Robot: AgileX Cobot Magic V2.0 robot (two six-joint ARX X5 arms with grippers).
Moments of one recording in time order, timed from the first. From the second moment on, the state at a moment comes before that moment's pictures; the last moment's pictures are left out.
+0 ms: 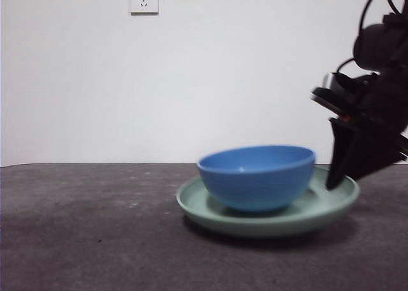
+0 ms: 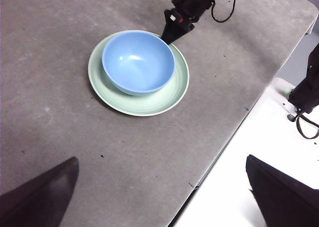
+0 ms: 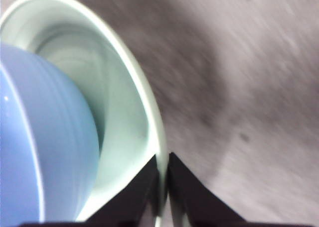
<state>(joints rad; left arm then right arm) -0.52 0.63 1.07 -1.07 0.40 0.11 0.19 1.61 0.98 -0.54 -0.49 0.18</state>
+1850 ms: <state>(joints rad) -0.52 0.63 1.07 -1.07 0.40 0.08 0.37 1.49 1.03 -0.46 -0.33 0.31</state>
